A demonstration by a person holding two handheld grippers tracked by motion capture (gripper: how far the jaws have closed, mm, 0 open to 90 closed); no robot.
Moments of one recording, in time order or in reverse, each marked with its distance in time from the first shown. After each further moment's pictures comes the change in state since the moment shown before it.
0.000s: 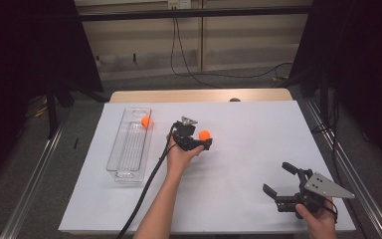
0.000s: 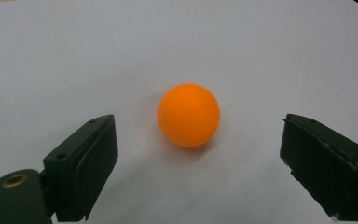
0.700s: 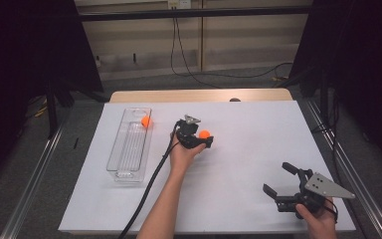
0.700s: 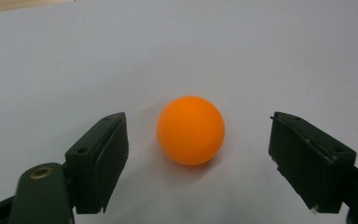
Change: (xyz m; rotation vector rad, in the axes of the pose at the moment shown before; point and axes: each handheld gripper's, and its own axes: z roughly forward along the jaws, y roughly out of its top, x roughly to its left) left arm -0.001 0.004 0.012 -0.004 0.005 0.021; right arm 0.000 0.000 0.000 -0.002 0.000 0.004
